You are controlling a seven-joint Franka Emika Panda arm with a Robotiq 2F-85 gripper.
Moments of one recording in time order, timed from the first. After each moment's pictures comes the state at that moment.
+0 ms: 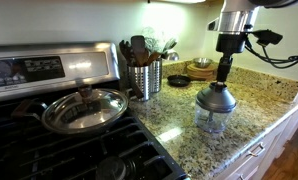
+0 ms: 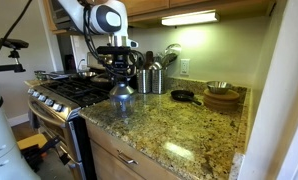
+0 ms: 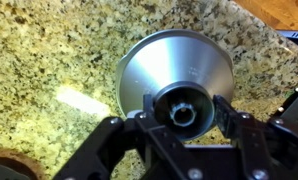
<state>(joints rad) 0.12 -0.12 0.08 -2.44 0.03 2.33 -0.37</state>
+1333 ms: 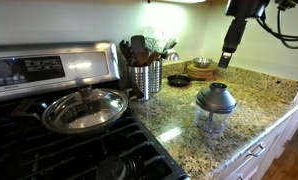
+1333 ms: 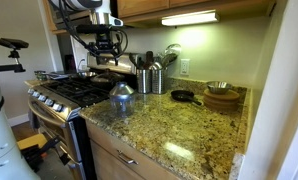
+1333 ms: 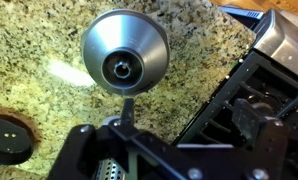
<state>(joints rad) 0.20 -0.37 0.11 -2.47 0.11 2.22 -0.31</state>
